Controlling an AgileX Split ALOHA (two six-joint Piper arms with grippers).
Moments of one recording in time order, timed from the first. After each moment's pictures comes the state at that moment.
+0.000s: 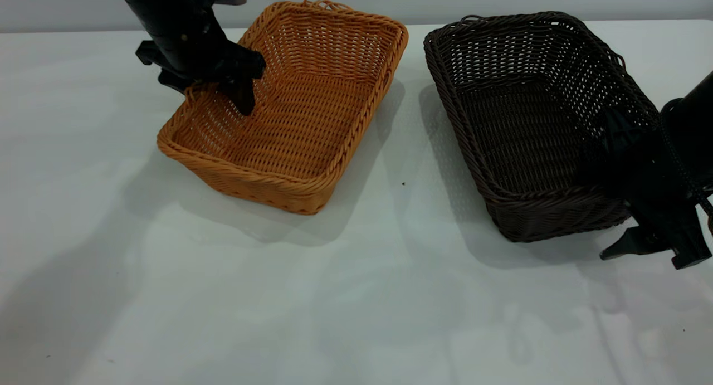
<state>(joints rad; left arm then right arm) -0.25 2.47 -1.69 -0.15 0.45 0.17 0.19 2.10 -0.69 1.80 0.09 -0.29</state>
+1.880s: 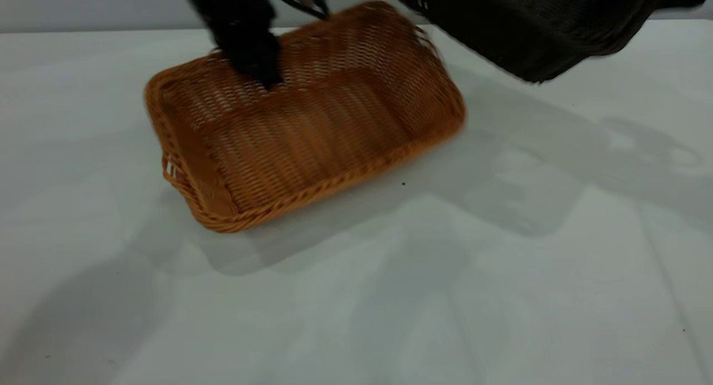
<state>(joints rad) -0.40 2.43 -1.70 0.00 0.37 0.82 -0.14 1.93 -1.15 1.10 0.79 -0.47</state>
